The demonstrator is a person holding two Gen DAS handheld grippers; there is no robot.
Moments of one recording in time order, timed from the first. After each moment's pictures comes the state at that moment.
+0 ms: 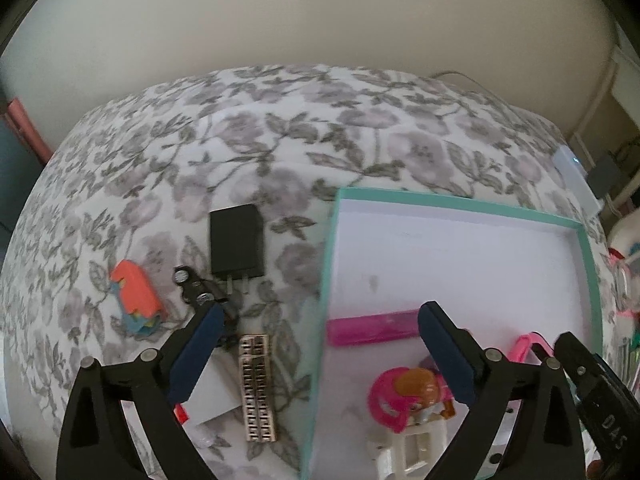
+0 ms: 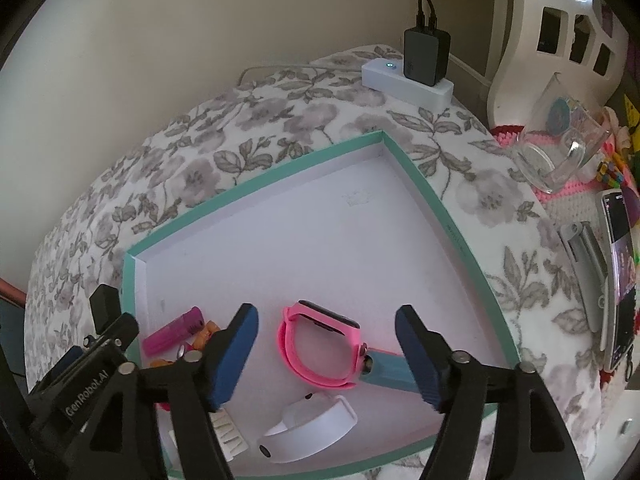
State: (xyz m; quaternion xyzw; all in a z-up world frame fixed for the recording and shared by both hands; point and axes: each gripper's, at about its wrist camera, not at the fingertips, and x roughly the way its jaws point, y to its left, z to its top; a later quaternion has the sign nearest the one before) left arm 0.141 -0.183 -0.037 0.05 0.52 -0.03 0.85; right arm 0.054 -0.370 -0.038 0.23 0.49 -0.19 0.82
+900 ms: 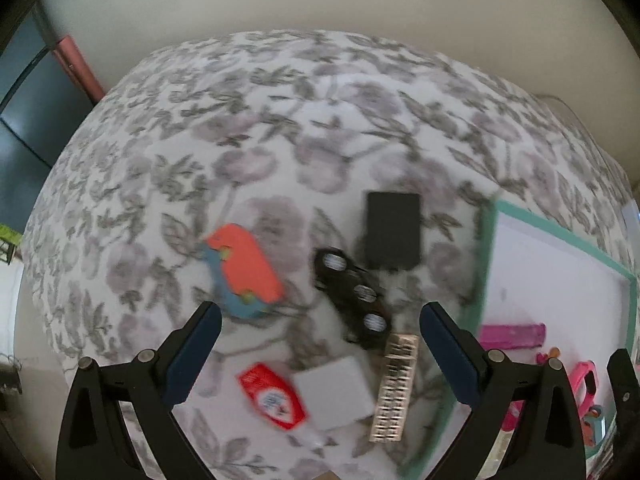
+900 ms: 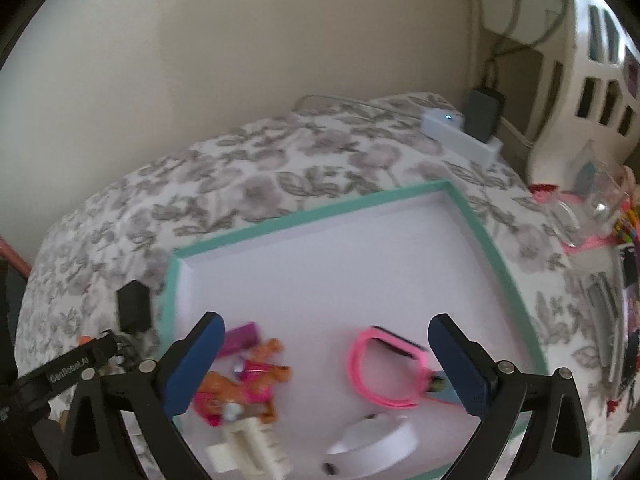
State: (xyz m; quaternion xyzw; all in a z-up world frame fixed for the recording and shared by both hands) left arm 0.156 -0.087 -0.037 0.01 0.56 0.08 0.82; right arm 0.073 -0.314 -0.021 0.17 0.44 -0.15 0.87
